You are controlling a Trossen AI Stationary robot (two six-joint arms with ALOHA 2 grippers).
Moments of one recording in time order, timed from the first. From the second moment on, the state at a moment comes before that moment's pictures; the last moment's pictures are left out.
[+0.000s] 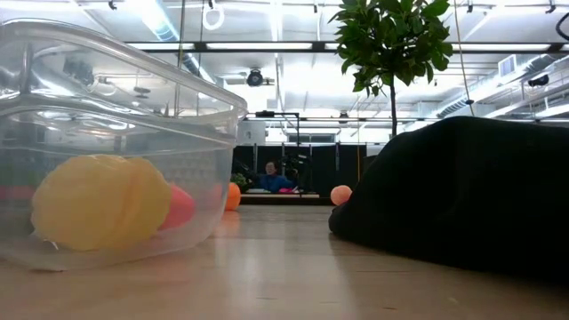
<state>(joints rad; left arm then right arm) -0.22 1.55 1.35 1.19 0.14 0.00 0.81 0.74 0.82 -0.14 0.67 0.69</state>
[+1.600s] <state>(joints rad) 0.00 0.47 0.09 1.18 0.03 -0.40 0.40 1.41 0.84 0.22 0.61 0.93</state>
